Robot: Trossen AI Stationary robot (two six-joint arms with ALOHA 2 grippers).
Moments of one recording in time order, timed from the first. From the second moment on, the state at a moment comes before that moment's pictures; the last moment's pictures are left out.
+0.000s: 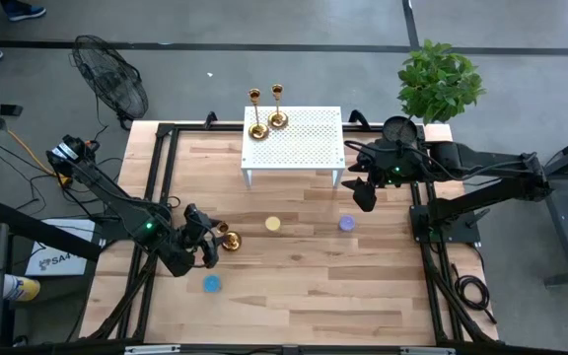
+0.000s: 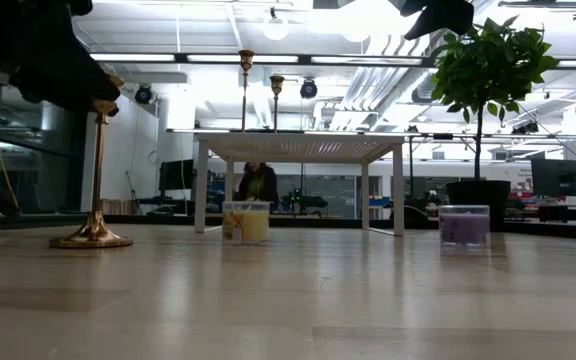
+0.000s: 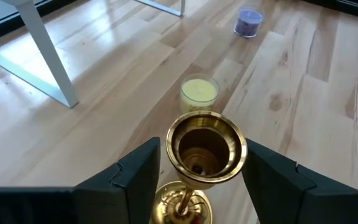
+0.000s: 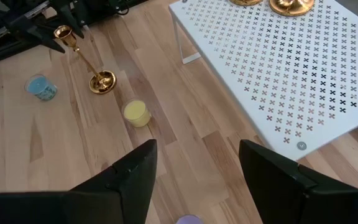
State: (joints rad) left arm -0.71 1.09 0.63 -0.47 -0.90 -1.00; right arm -0.03 1.12 1.25 -0.86 0.20 0.39
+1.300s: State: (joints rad) left arm -0.57 1.08 0.85 -0.18 -1.07 -0.43; right arm -0.03 1.12 1.25 -0.86 0.23 0.39
